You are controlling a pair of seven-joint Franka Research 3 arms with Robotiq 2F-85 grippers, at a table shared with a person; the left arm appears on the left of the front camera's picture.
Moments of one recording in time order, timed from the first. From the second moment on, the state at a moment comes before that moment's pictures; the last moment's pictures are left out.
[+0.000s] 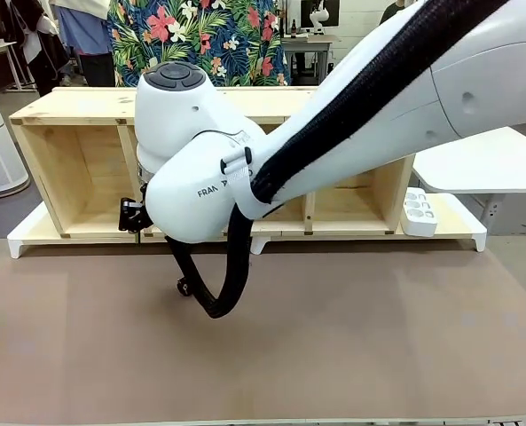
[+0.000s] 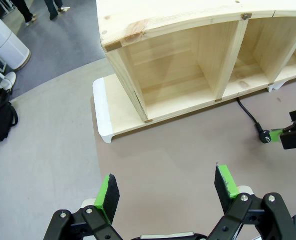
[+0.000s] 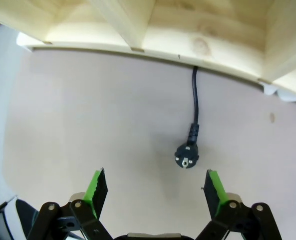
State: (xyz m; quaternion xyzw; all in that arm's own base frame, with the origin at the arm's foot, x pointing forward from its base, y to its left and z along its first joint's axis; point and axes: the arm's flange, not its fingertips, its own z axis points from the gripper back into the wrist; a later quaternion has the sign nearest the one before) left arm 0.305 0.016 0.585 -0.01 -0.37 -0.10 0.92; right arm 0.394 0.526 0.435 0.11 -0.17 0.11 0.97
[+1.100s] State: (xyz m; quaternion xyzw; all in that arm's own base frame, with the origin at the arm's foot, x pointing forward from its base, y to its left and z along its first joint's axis) left arm 0.305 0.016 0.585 -0.01 -0.37 -0.10 0.92; right arm 0.448 0.540 0.356 0.04 -0.09 0.15 0.98
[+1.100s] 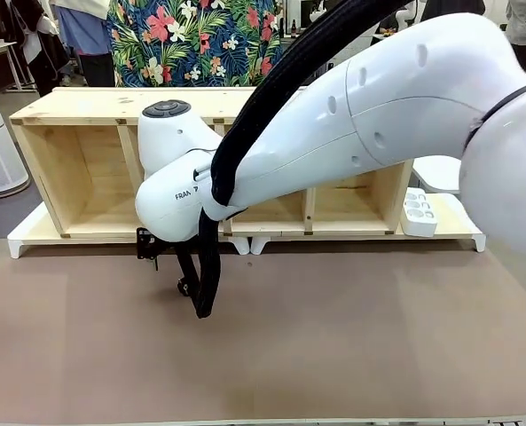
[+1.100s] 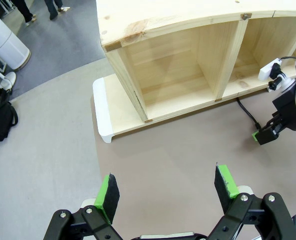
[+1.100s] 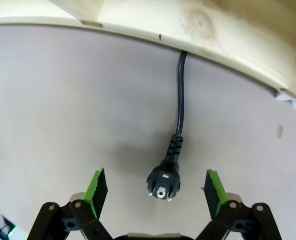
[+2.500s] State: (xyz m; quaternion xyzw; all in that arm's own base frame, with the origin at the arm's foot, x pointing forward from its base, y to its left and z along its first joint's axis) left arm 0.305 0.016 0.585 -0.01 -0.37 -0.10 0.92; right arm 0.474 0.549 0.312 0.00 -0.06 0.18 0.98
